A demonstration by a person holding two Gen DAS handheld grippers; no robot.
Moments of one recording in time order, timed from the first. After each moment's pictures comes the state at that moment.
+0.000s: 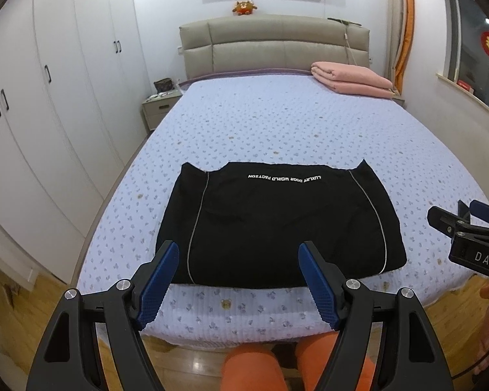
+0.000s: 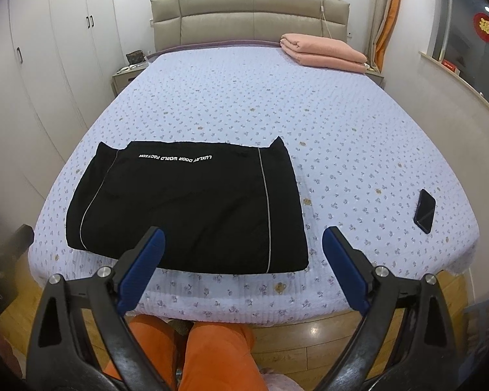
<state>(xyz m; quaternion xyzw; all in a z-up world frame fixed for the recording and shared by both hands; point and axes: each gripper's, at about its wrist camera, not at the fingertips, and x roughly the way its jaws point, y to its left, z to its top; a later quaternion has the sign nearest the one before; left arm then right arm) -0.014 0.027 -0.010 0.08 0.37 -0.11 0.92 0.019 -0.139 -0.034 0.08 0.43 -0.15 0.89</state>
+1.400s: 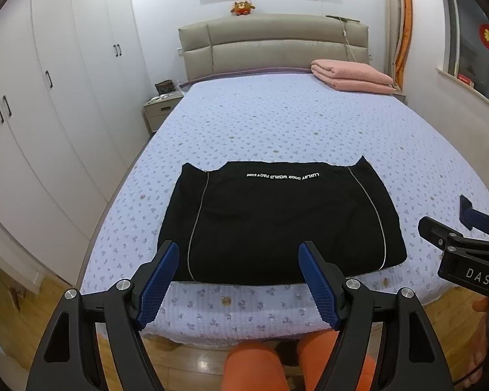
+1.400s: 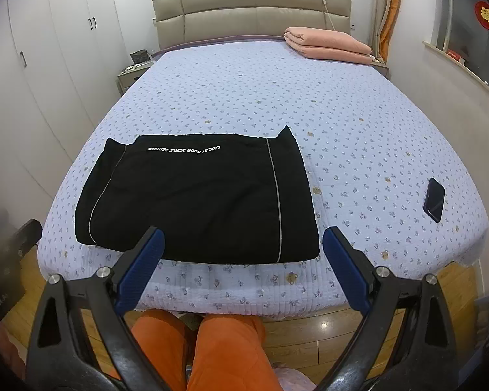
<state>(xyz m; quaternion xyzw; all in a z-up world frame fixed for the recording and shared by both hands) -0.023 0.019 -0.007 0.10 0.37 -0.10 0.92 0.011 -0.131 -0.042 0.10 0.44 -0.14 0.88</state>
